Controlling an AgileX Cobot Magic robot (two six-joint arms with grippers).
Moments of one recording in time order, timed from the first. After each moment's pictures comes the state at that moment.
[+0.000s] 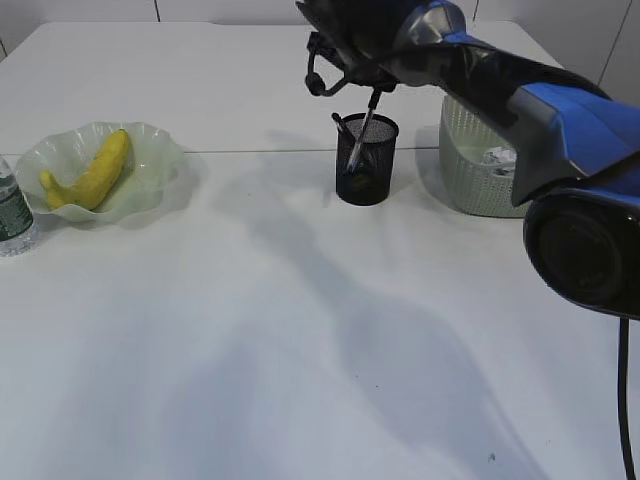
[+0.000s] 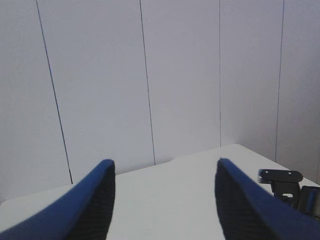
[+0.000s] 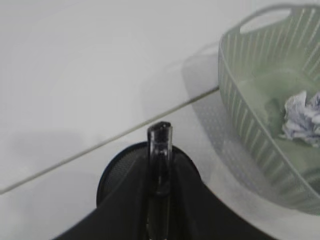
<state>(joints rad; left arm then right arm) 0.13 0.85 -1.14 -1.17 0.48 1.09 0.49 2.55 -2.61 -0.72 1.17 1.11</state>
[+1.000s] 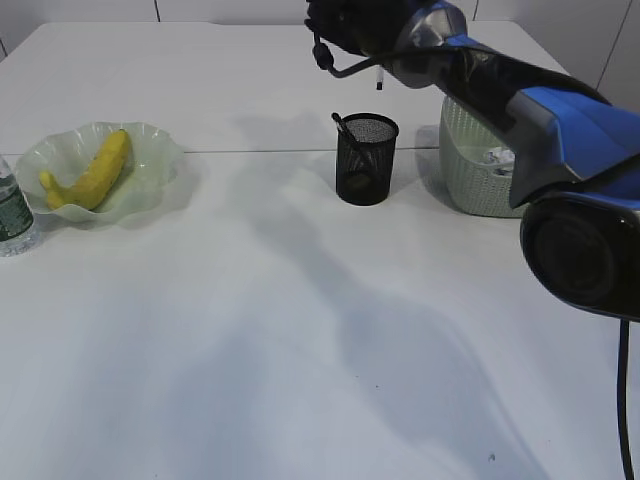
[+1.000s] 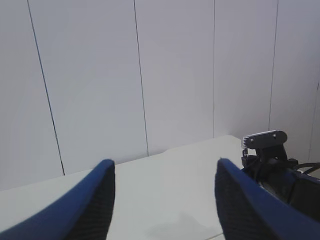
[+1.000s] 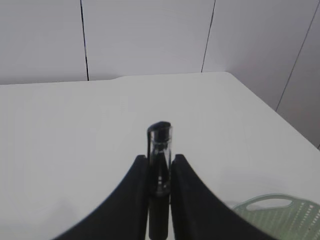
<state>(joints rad) 0.13 0.87 -1.14 -1.17 0.51 1.09 0.48 2.56 -2.64 -1.17 0.90 1.09</state>
